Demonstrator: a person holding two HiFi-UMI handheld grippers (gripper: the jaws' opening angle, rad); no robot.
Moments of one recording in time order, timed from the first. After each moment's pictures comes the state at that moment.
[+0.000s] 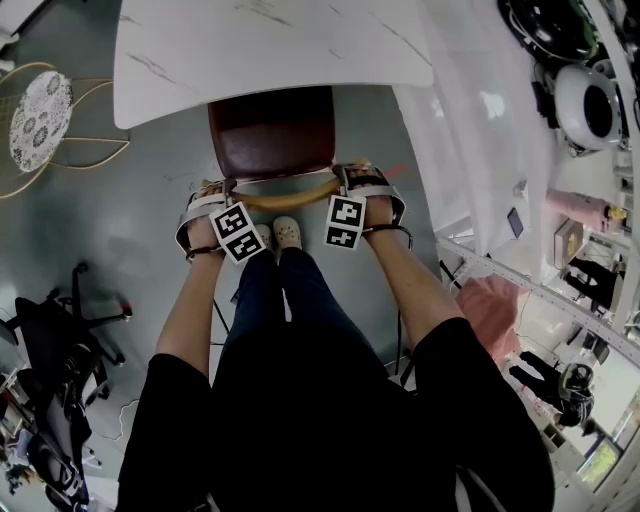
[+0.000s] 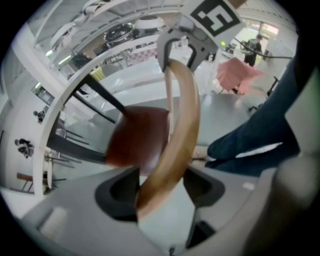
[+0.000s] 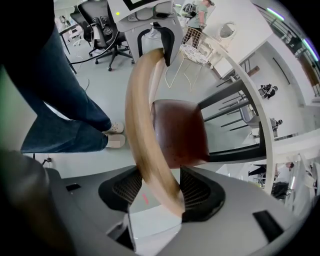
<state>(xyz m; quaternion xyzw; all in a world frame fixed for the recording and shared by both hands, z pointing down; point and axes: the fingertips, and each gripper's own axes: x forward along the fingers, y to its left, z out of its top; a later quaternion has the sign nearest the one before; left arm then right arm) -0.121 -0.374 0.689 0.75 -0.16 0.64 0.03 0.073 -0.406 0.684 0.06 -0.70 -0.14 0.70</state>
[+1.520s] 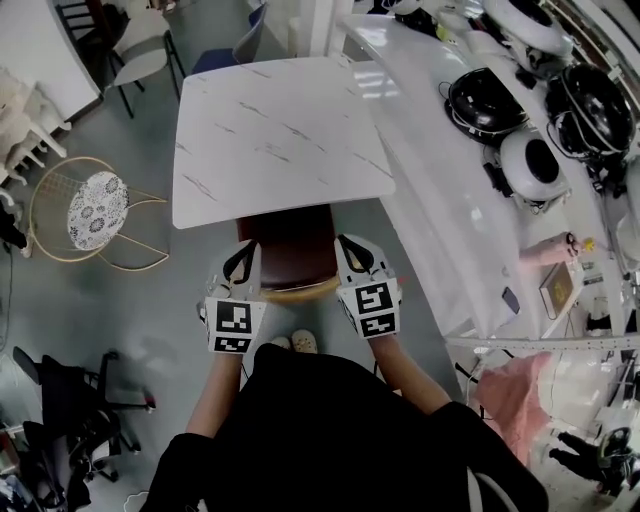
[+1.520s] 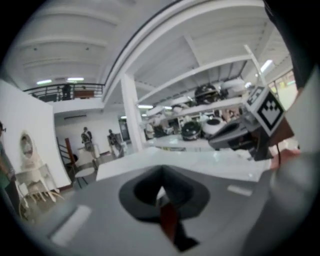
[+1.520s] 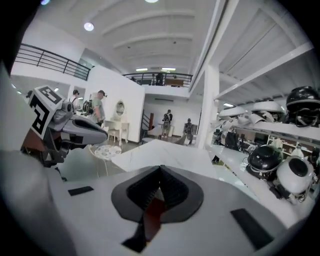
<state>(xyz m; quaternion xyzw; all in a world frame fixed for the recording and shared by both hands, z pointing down) -0.108 -0.428 0.325 0.83 -0.52 0.20 -0.01 0.042 -0.443 0.340 0.49 -0.85 0.03 0.21</state>
